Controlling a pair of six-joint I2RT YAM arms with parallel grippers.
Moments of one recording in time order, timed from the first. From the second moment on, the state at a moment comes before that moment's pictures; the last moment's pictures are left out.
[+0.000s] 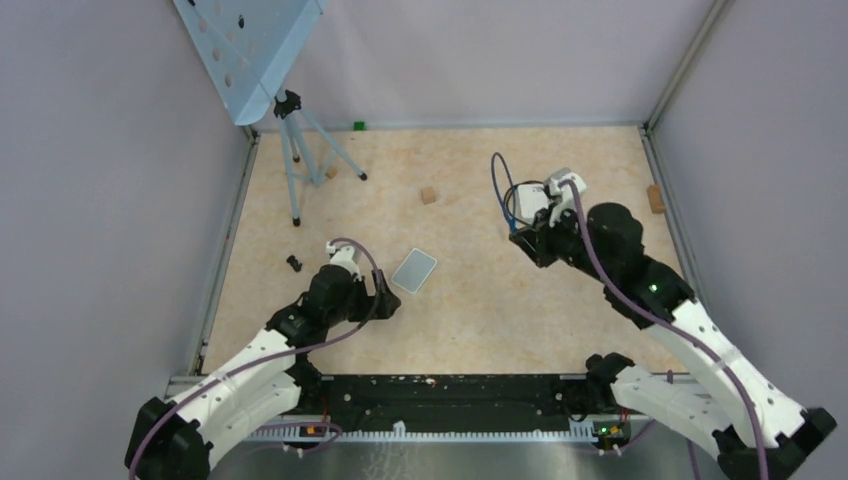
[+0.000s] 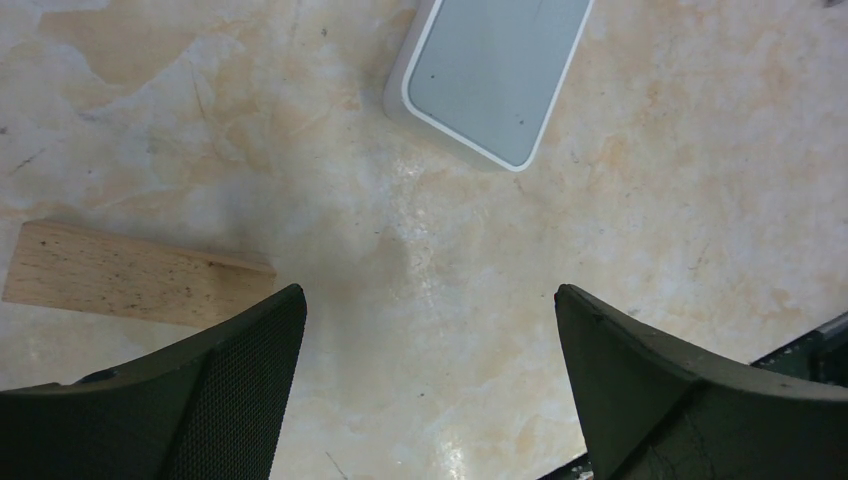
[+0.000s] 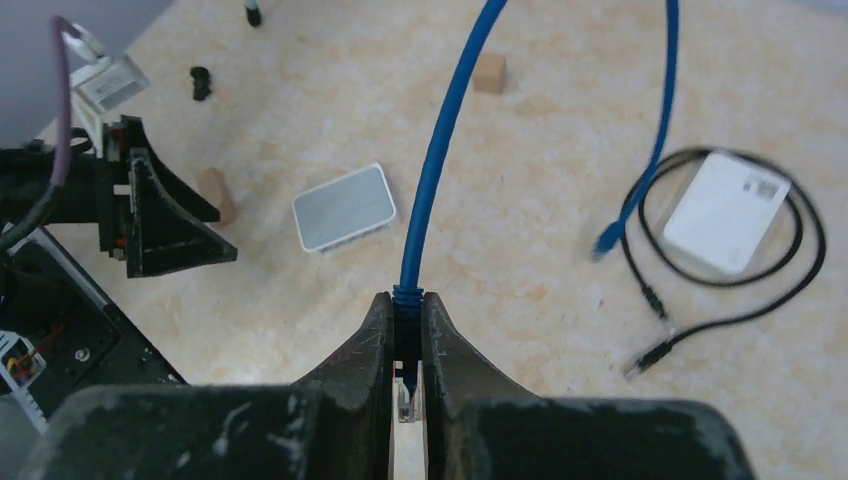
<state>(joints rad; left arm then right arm) -0.57 0.78 0.33 -0.24 0.01 -0.59 0.62 0.88 0.97 -0.48 -0.08 0.17</state>
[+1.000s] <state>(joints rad) -0.57 0.37 0.80 -0.79 -0.34 -0.81 0.82 0.67 0.79 -0.48 0.12 -0.79</state>
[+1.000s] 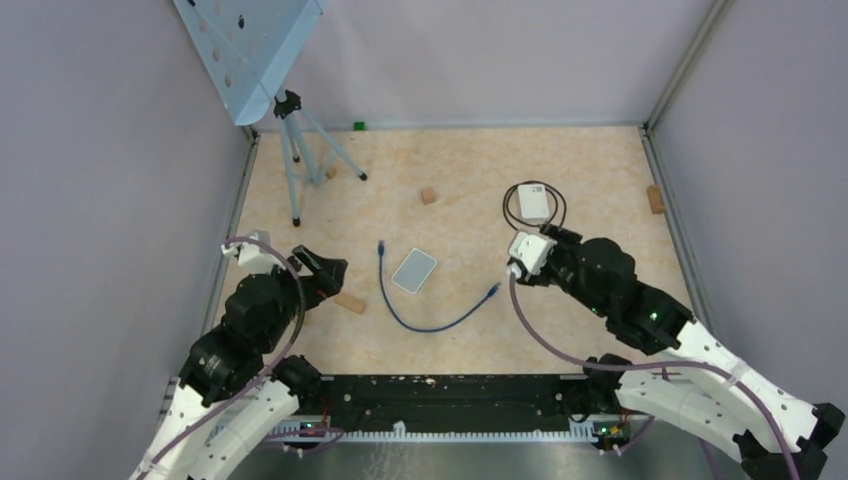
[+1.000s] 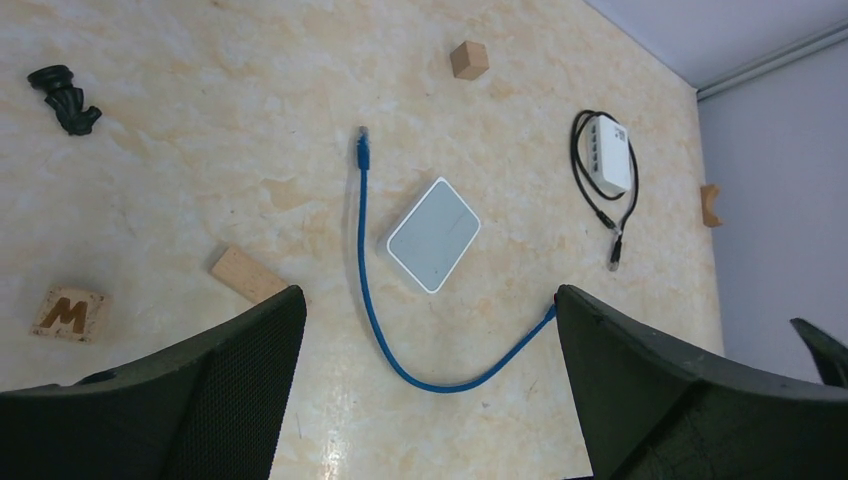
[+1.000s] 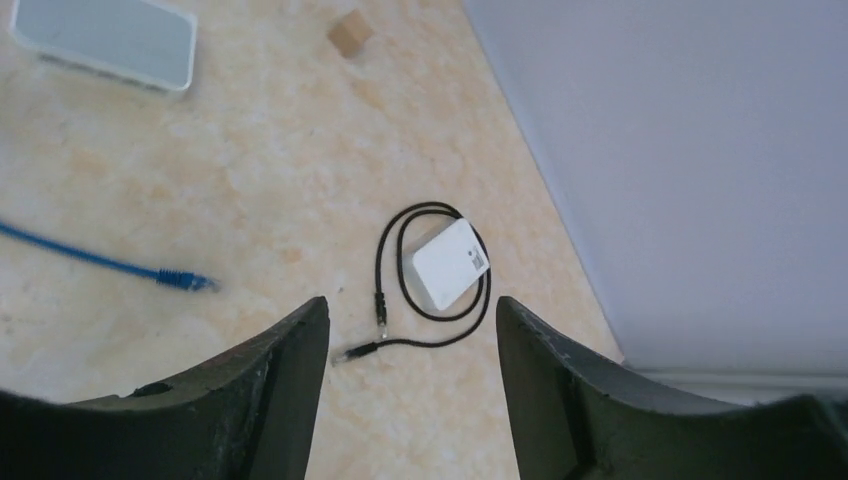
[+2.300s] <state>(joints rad) -0.57 0.53 0.93 -0.91 -0.30 -0.75 0.97 2.17 1.73 -0.37 0.11 0.88</state>
